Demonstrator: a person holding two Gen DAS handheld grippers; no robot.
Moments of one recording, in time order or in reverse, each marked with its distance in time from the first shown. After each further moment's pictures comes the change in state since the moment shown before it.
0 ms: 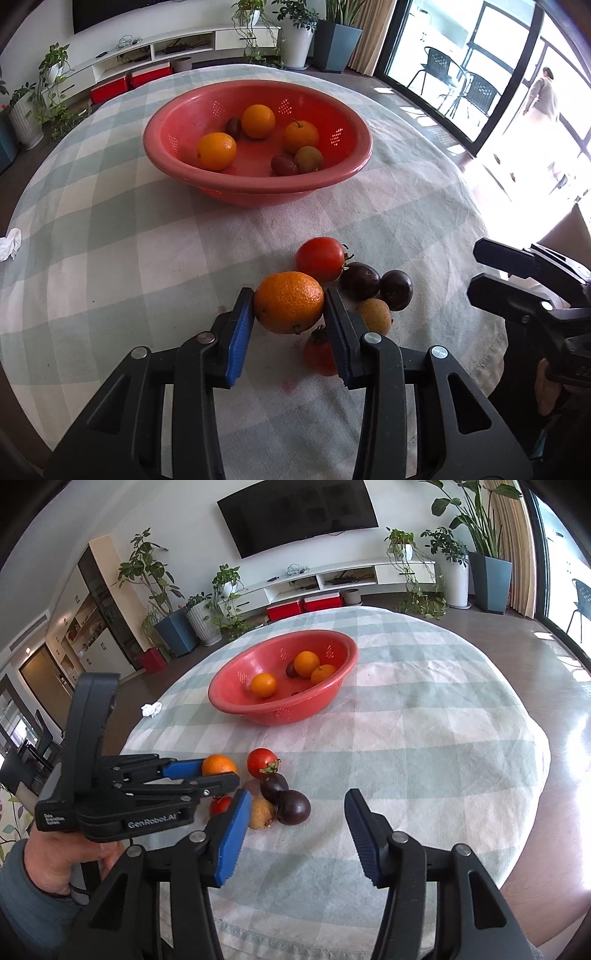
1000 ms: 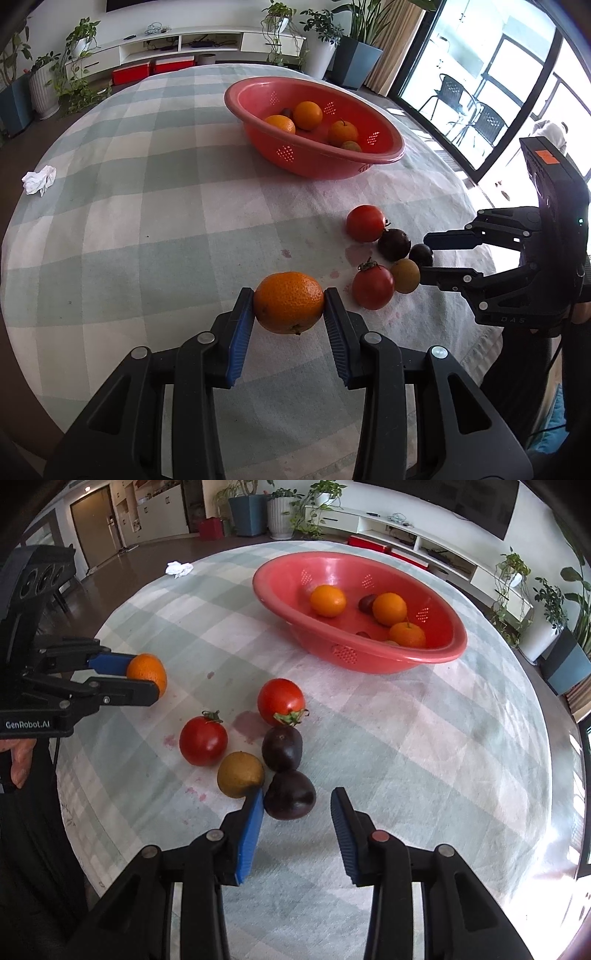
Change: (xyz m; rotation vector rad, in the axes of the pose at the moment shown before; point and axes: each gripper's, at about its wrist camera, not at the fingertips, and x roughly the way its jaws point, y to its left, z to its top) left arm -0.034 0.048 -0.050 -0.114 -0.042 -0.025; right arm 0.067 0.031 0.009 -0.500 0.324 -0.018
